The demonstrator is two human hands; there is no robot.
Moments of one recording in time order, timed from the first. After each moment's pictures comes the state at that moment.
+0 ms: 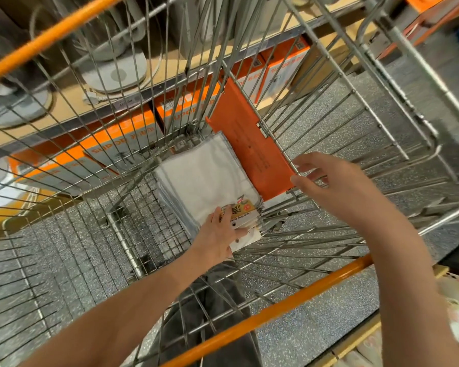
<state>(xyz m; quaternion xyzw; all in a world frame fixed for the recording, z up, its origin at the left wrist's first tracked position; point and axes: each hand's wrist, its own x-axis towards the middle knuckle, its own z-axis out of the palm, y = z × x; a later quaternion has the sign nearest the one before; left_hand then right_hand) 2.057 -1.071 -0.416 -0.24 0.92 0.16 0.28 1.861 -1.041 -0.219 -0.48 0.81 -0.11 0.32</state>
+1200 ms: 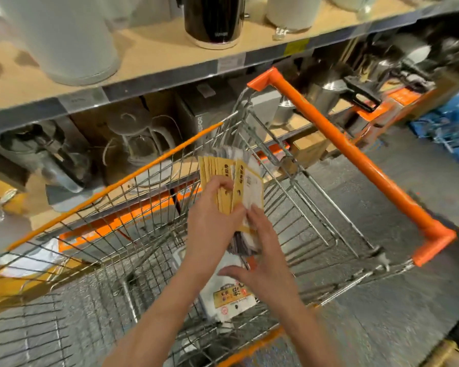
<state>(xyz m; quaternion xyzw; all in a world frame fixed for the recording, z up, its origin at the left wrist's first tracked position) 2.032 -1.151 -0.100 -0.47 0.65 0.50 -0.34 1.945 -1.054 -0.152 -0.51 0.70 -0.40 0.31</state>
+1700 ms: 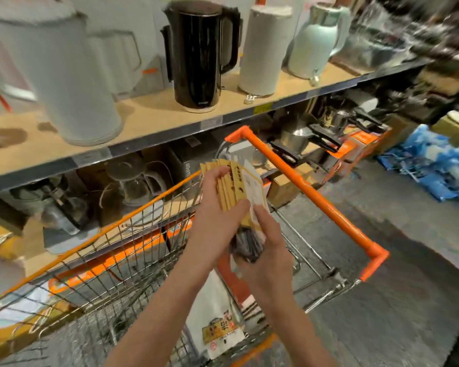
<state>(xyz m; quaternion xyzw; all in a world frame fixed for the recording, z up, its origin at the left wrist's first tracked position) 2.011 -1.145 0.004 -0.37 0.63 0.58 -0.35 1.934 -1.058 -0.057 -0.51 0.73 -0.45 0.02</state>
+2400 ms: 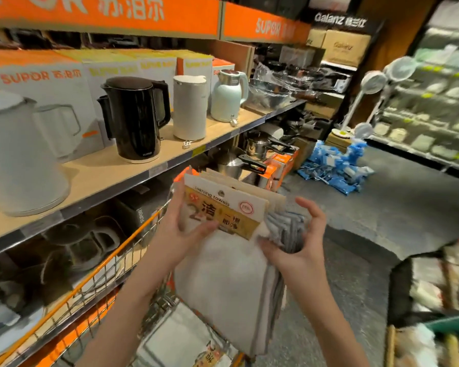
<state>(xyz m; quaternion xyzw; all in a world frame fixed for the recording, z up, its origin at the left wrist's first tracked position) 2.059 -1.146 0.071 -0.18 0.76 0.54 -0.31 1.948 -0.980 0.067 -0.36 0.63 -0.68 0.08</state>
